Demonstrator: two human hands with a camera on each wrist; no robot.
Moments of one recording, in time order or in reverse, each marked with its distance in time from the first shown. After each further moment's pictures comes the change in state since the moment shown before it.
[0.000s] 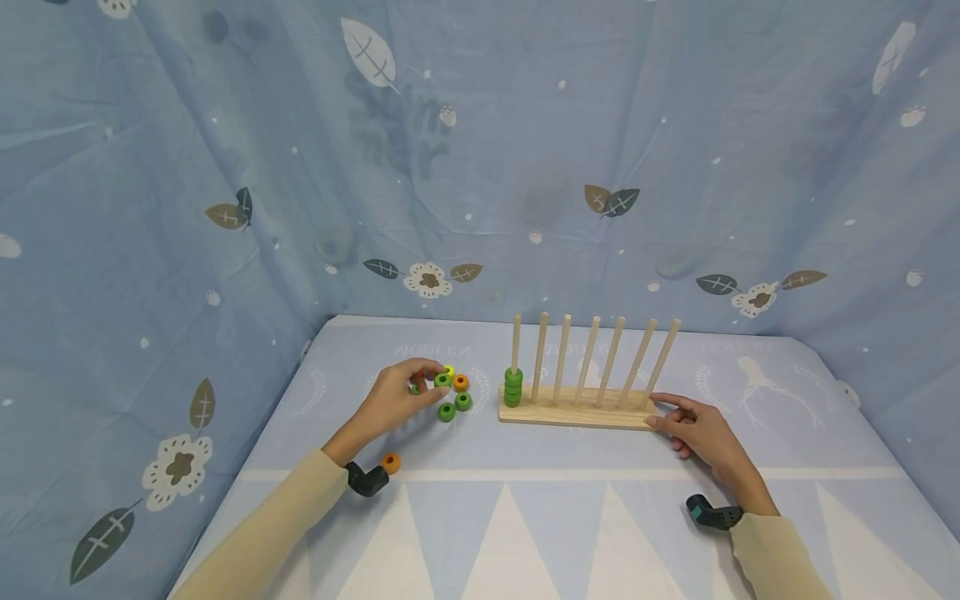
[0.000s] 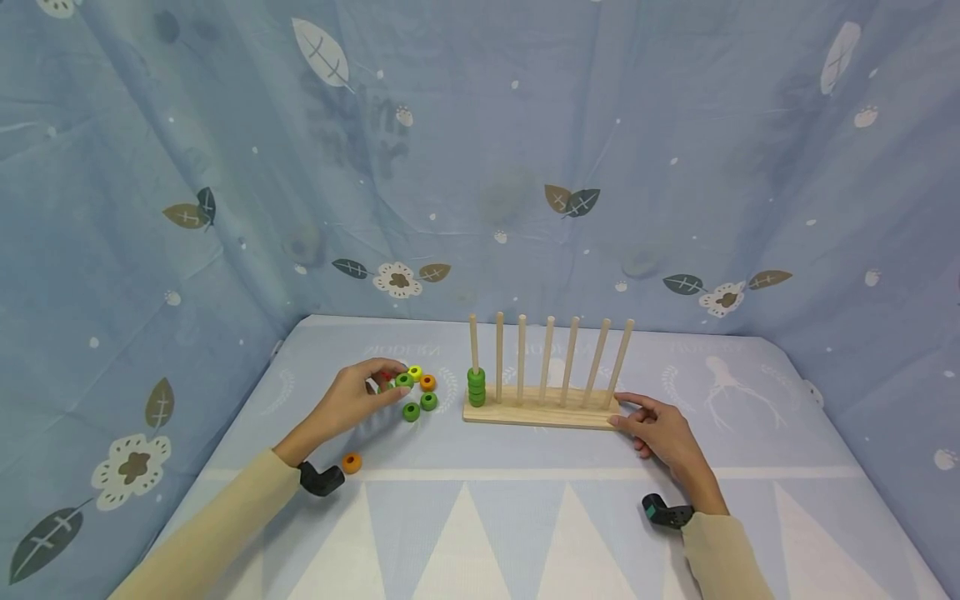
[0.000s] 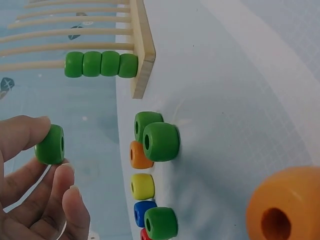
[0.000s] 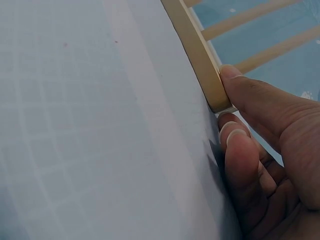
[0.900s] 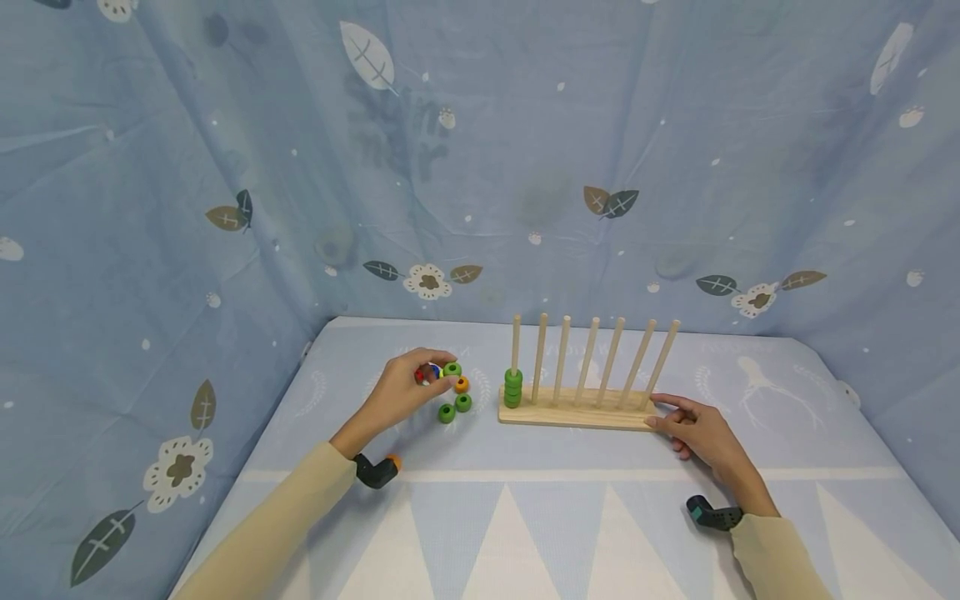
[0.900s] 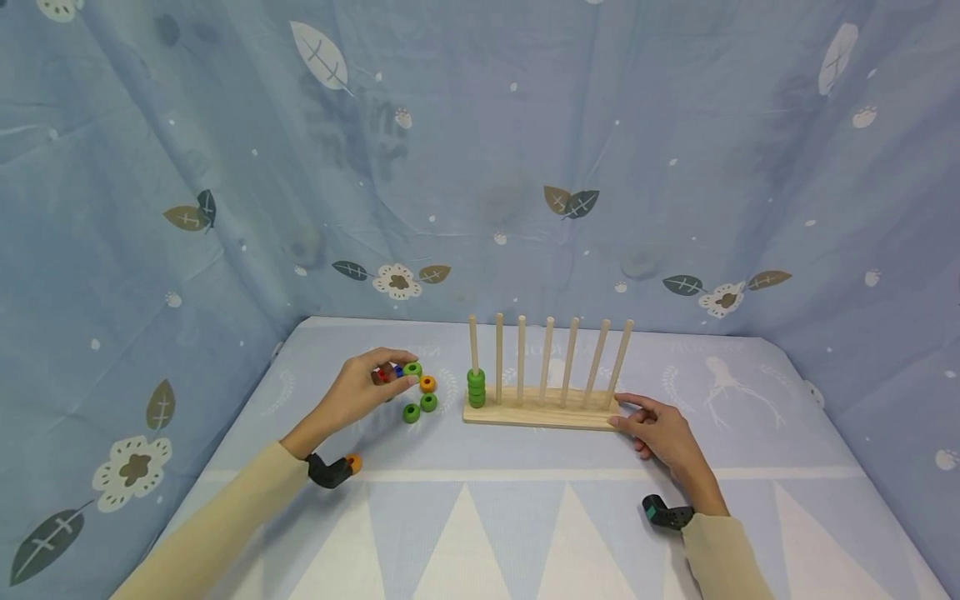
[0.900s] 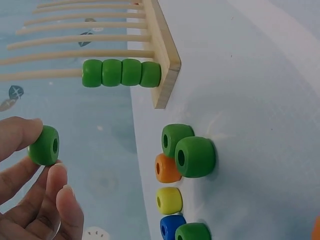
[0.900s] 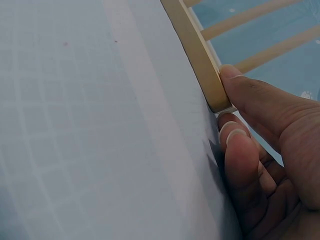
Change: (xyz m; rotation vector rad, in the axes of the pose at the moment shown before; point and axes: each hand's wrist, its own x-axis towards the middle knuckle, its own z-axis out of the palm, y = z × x) left_hand 0.013 0.013 0.000 -0.035 0.033 0.089; right_hand -0.001 -0.001 0.000 0.005 -0.001 -0.002
